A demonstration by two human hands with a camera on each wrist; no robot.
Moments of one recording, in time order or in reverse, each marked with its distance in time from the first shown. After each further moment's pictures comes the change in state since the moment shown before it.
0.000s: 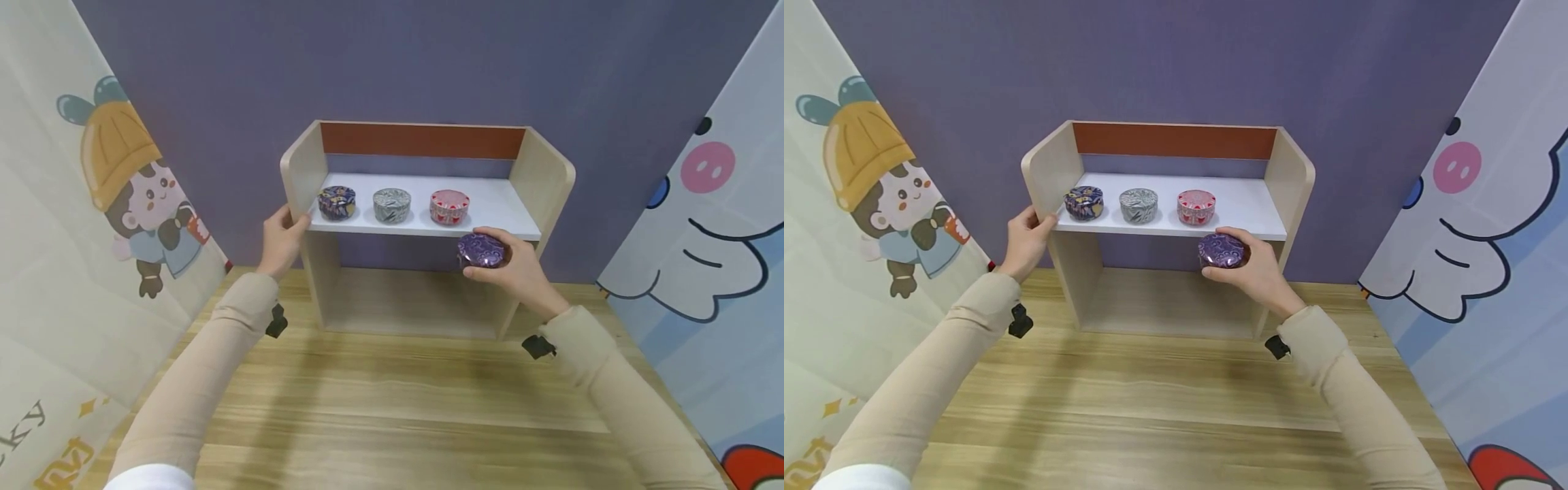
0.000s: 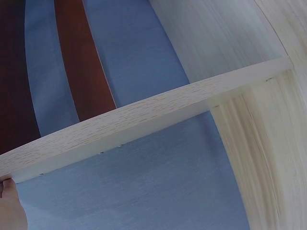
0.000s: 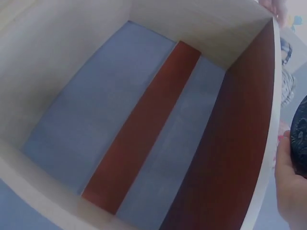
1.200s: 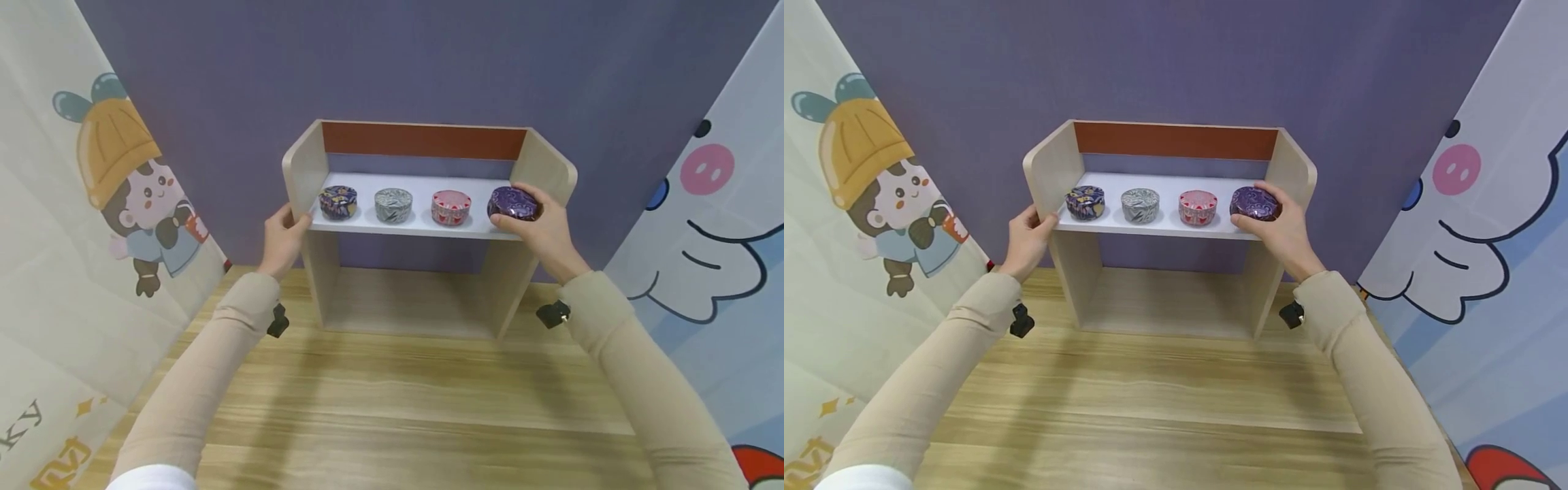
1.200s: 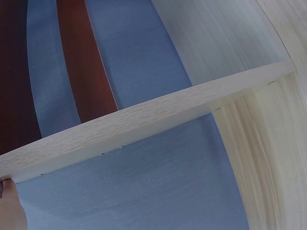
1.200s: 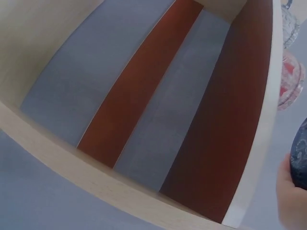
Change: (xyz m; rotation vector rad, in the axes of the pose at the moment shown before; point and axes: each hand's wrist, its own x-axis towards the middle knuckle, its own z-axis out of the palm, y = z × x) left_hand 0.001 -0.003 0.000 -0.008 -0.014 -0.018; right_hand 0.037 -0.016 -0.038 0.031 0.256 0.105
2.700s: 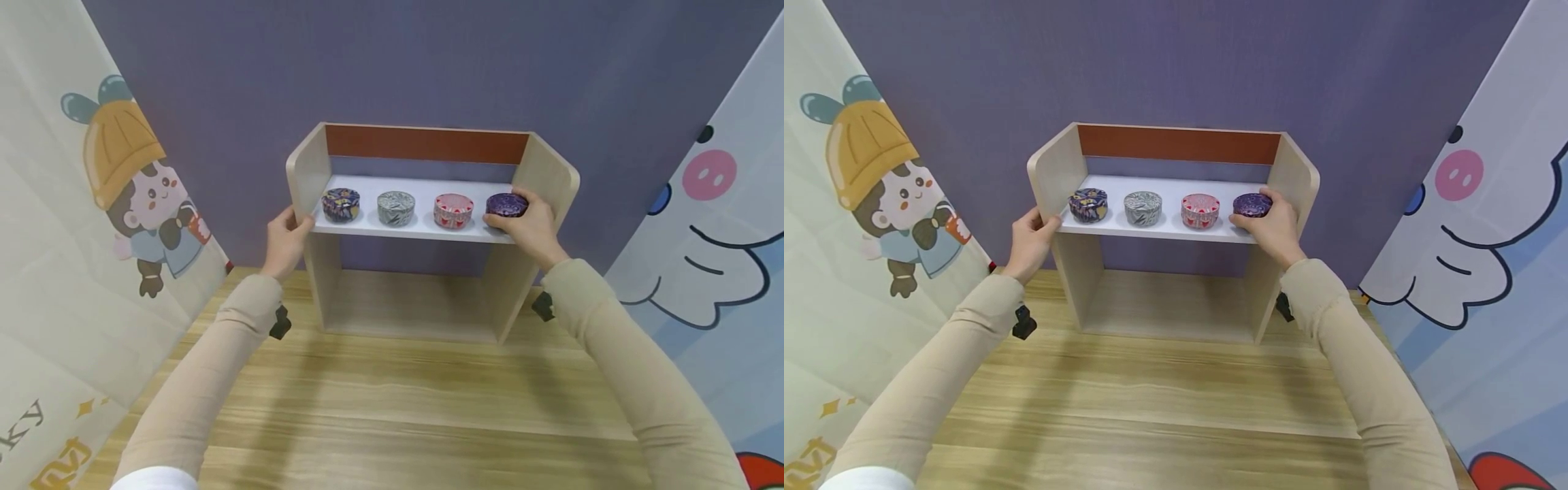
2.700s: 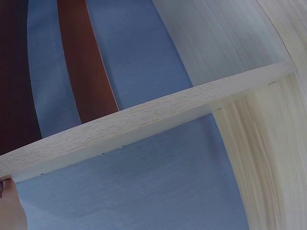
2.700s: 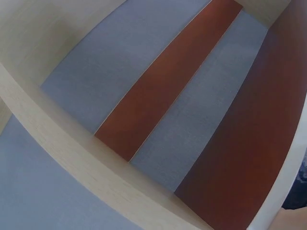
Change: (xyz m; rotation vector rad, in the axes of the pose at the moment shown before) left_hand 0.001 0.000 0.001 -0.030 0.009 -0.007; right_hand 0.026 0.007 0.015 -0.246 0.015 0.113
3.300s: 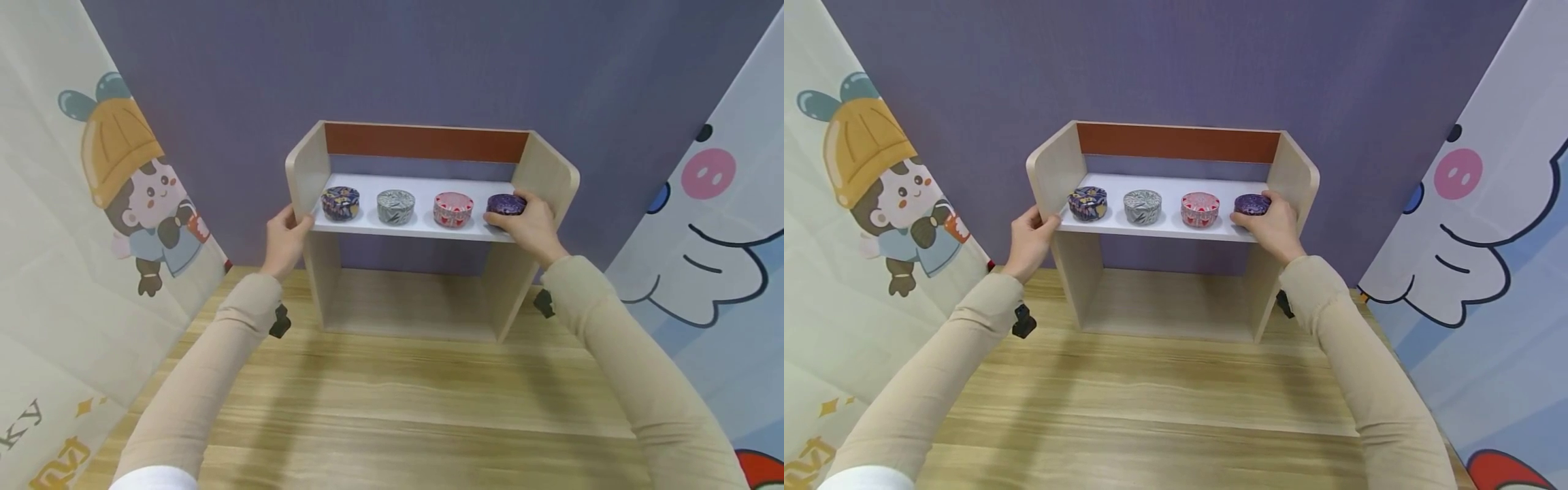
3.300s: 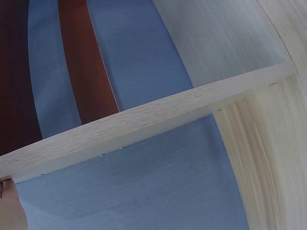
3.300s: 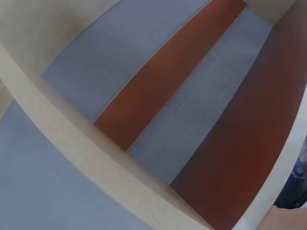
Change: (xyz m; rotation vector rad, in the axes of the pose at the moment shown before) left_hand -0.002 0.002 -0.001 0.013 -0.002 0.003; right_hand -0.002 -0.003 -0.004 -0.083 -0.050 0.014
